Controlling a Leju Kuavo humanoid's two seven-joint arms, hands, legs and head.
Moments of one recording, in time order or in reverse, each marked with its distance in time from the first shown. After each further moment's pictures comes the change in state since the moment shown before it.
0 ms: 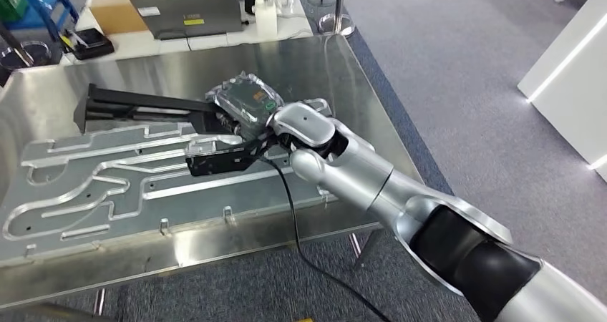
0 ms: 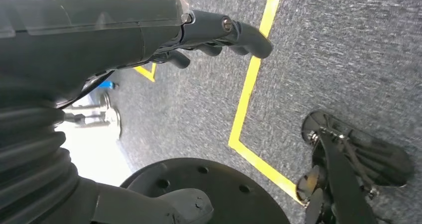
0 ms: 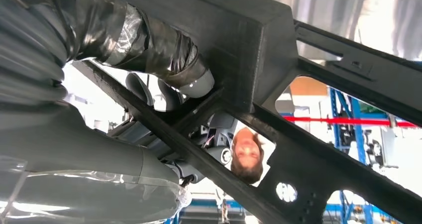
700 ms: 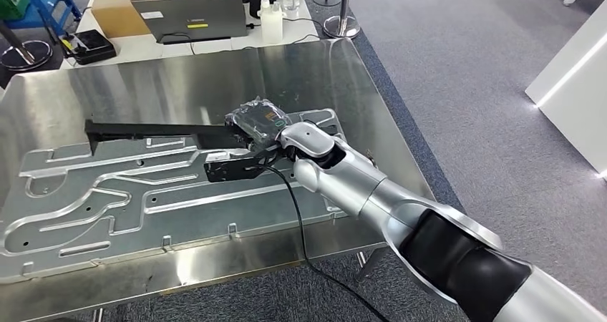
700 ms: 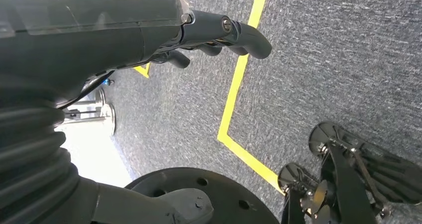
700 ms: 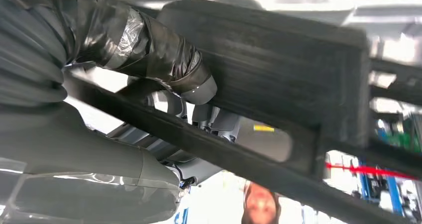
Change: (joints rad) left arm -0.005 0.001 0.000 0.000 -0.004 0.012 -0.024; right arm 0.044 0.037 -0.003 0.264 0.012 -0.049 -0.037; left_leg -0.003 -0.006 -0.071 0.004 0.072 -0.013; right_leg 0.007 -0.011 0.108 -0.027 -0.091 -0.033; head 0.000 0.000
